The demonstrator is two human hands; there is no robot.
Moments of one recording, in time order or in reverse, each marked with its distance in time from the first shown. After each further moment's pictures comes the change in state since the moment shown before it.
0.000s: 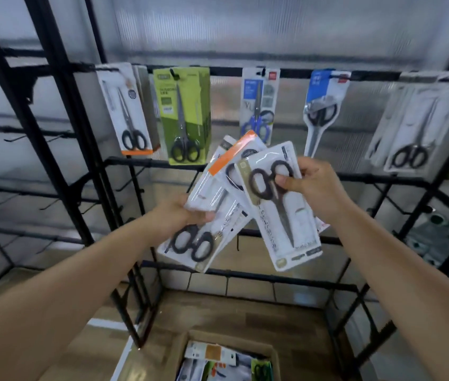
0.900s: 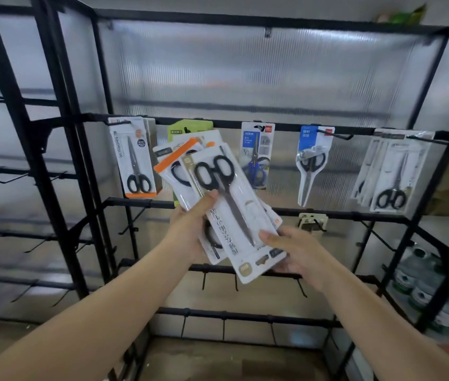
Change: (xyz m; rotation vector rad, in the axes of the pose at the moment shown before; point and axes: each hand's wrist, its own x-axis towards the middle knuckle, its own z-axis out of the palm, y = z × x) left_hand 0.011 0.063 0.007 -0.856 0.344 0.038; right_hand -0.021 -0.010 0.040 0.164 -0.146 0.457
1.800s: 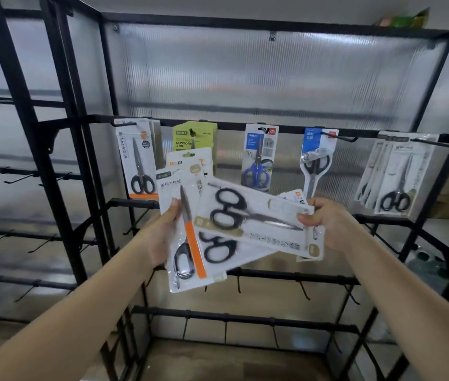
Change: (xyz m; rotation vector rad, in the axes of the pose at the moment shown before) left_hand 0.024 0.022 -0.070 0.303 -0.063 -0.105; right_hand 0.020 -0.039 -0.045 -0.019 0.240 -0.022
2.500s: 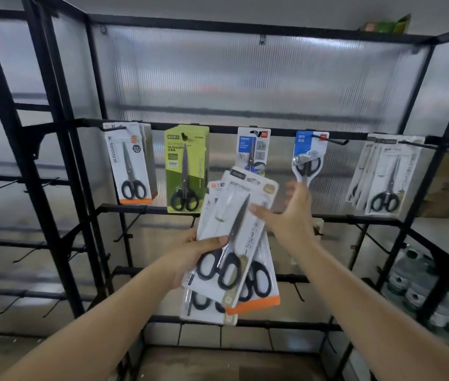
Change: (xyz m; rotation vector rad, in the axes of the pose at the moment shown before) left_hand -0.008 -0.027 0.039 0.177 -0.247 -0.018; right_hand -0.011 0.000 0.065 -0.340 0.384 -0.414
